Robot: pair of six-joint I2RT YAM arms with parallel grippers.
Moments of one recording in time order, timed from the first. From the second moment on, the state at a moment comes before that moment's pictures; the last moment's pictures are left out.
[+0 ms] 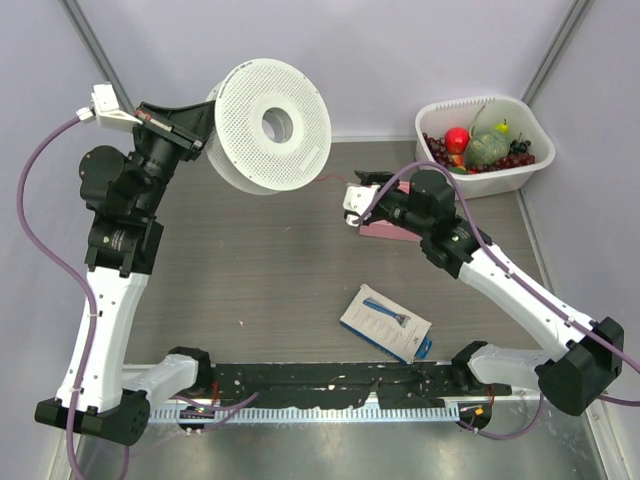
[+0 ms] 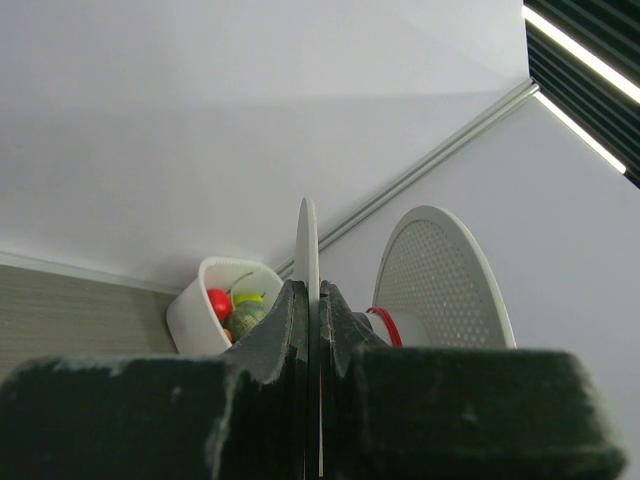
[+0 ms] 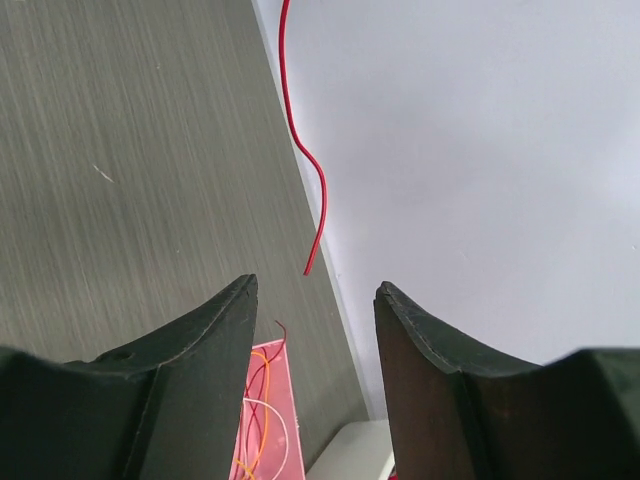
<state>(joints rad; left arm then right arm) -0.19 1.05 1.45 -0.08 0.16 -0.98 0.61 1.18 1.07 -0.04 -0.29 -0.94</state>
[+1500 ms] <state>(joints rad) -0.19 1.04 1.42 -0.08 0.16 -0.97 0.67 1.34 1.15 0.00 -0.17 -0.95</state>
